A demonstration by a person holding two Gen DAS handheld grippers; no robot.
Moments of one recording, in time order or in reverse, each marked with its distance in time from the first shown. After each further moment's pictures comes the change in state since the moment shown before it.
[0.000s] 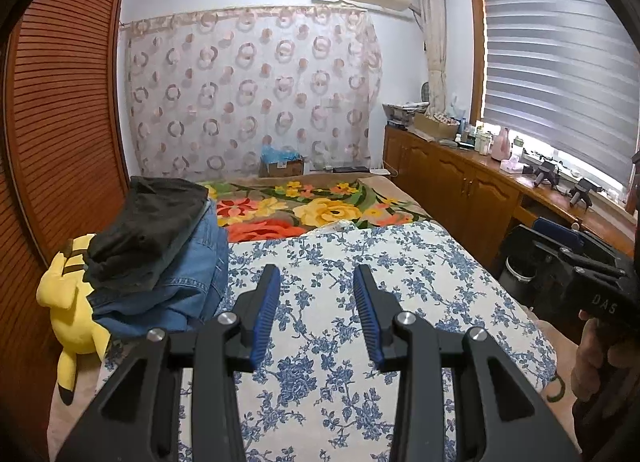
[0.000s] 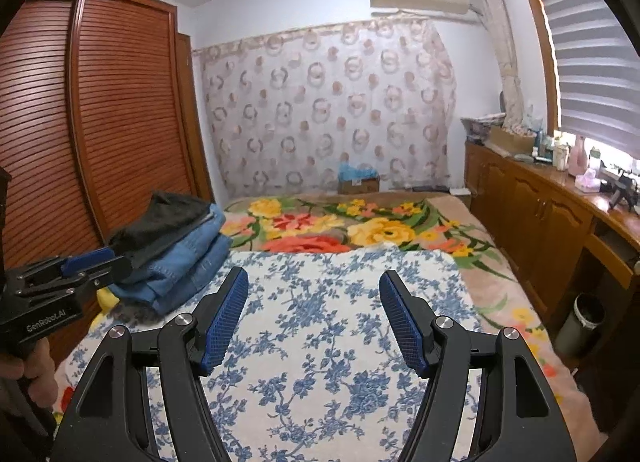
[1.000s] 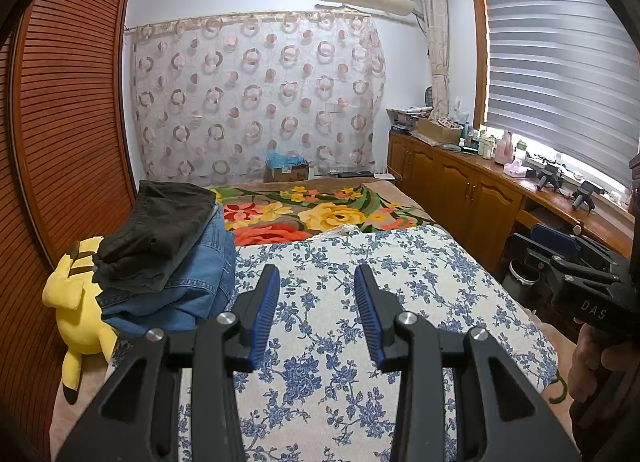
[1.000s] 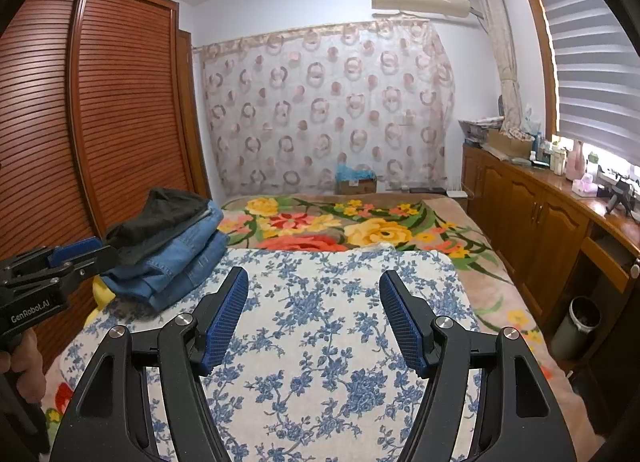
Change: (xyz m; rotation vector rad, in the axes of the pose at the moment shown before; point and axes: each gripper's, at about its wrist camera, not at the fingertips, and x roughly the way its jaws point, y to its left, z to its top) left arm -0.008 0.005 0.000 -0.001 -0.013 0.013; right arm -0.005 0.000 -0.003 -0.007 0.002 -0.007
